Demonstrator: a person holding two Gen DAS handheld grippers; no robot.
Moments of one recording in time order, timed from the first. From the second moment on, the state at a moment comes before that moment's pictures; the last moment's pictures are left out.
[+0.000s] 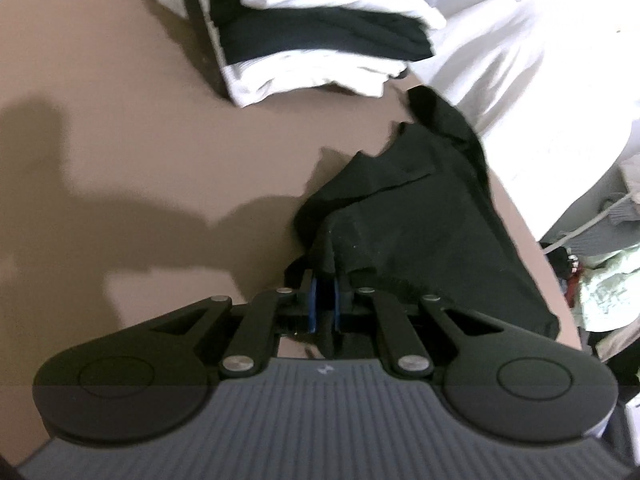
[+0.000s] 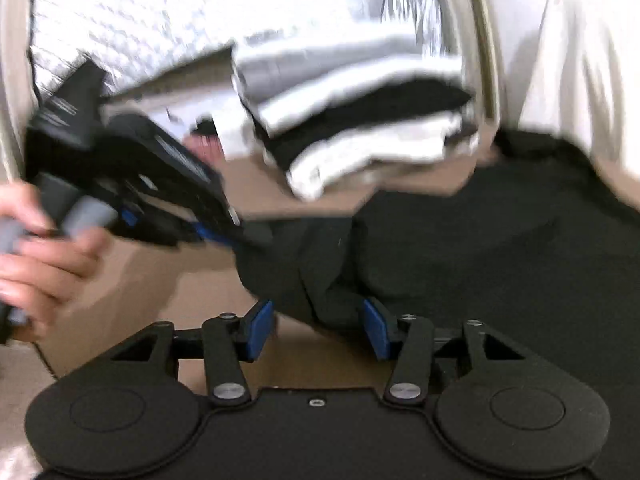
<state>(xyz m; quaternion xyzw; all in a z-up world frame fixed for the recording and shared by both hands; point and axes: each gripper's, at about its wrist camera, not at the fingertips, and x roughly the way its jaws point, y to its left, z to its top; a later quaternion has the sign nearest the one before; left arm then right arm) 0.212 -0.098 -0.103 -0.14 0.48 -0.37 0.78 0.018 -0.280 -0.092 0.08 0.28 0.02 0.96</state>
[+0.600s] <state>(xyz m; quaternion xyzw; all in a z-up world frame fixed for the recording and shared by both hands) 0.211 -0.114 -0.090 -0.07 0.46 -0.36 0.81 -0.011 -0.362 -0.072 0.30 0.26 0.15 0.91</state>
